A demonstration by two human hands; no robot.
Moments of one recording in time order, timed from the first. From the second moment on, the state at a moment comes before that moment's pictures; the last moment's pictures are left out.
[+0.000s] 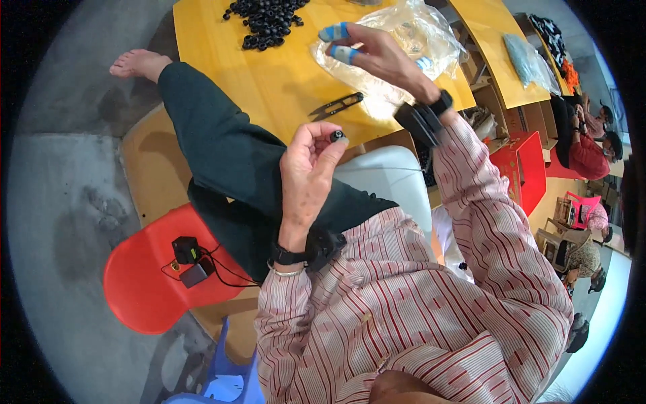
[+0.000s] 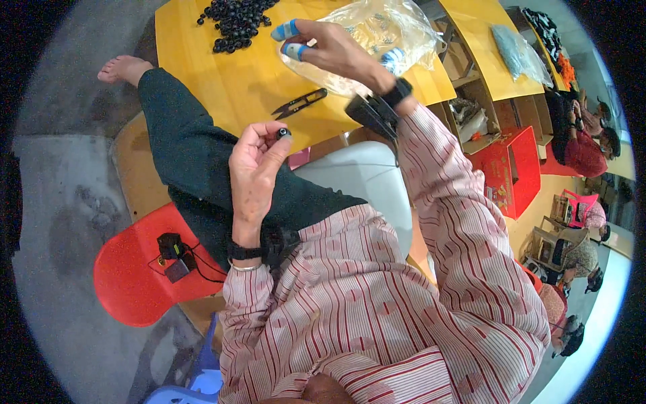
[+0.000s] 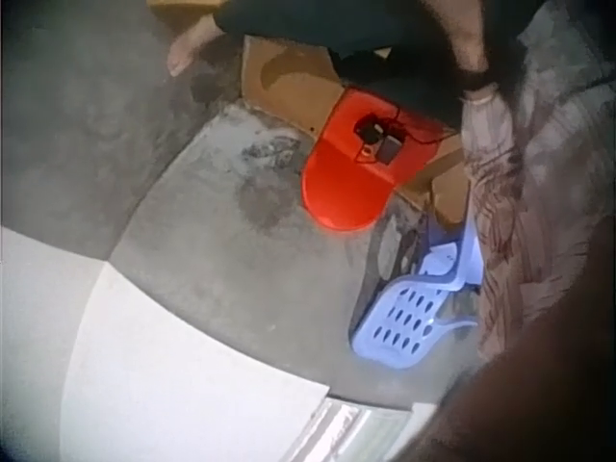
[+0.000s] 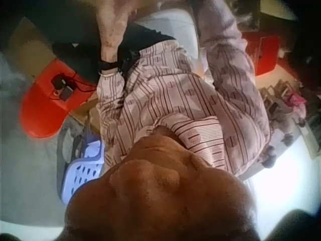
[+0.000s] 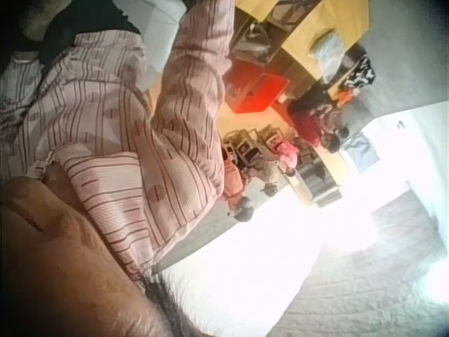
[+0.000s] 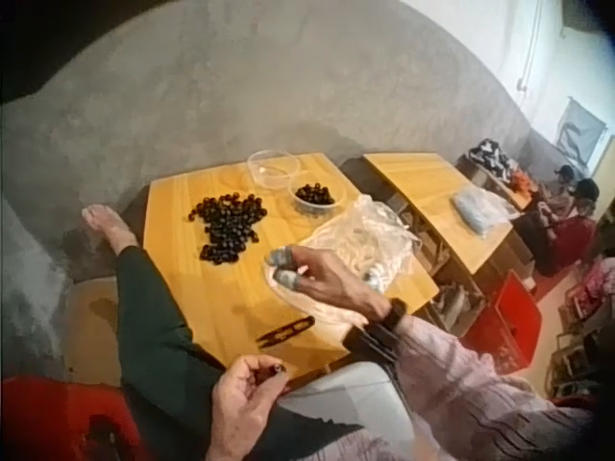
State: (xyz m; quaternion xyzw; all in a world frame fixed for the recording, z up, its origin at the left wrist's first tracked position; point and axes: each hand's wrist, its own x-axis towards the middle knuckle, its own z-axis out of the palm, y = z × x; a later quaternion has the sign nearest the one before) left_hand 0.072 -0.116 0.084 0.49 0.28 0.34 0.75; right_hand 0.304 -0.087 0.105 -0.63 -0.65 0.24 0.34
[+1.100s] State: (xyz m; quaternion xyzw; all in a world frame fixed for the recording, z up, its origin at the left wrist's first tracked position) left_hand 0.085 -0.124 0.082 0.45 0.30 0.39 0.74; right_hand 0.284 -0.091 0.120 -0.59 -0.74 0.04 0.31
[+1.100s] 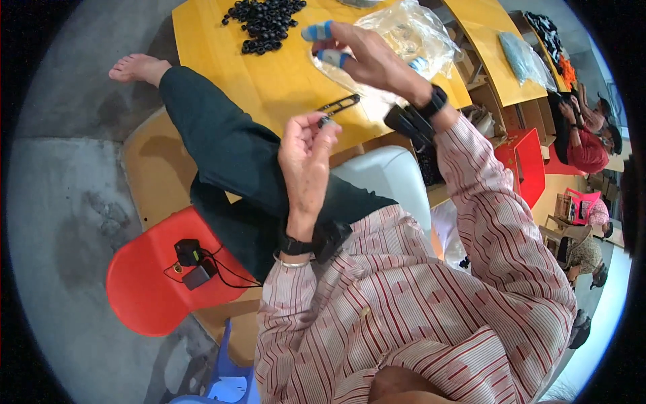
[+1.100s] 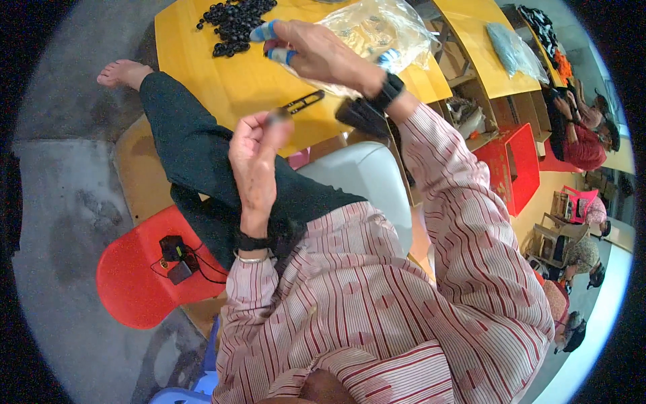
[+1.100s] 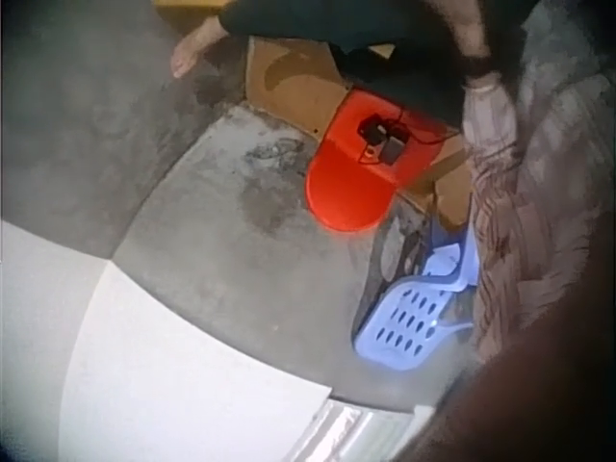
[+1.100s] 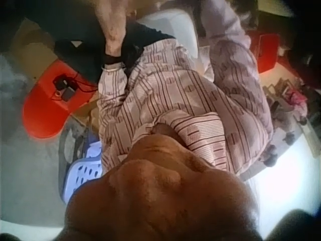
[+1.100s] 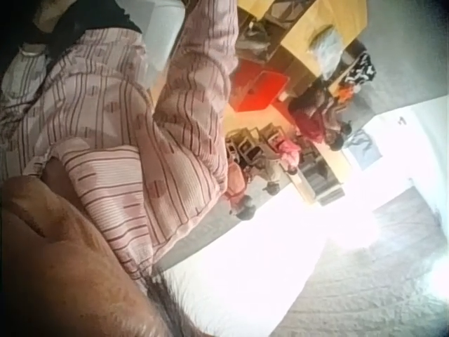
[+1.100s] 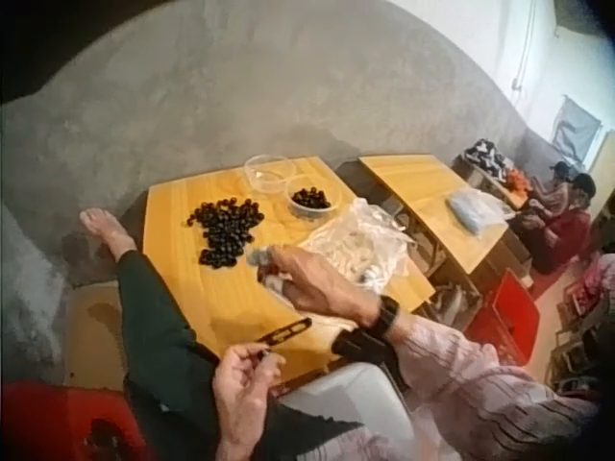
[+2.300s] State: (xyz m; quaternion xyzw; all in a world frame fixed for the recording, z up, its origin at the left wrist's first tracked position) left_hand 0.085 -0.102 0.056 0.43 0.27 0.46 0.72; right_hand 0.238 -0.152 0.093 -0.46 -0.80 -0.11 0.37
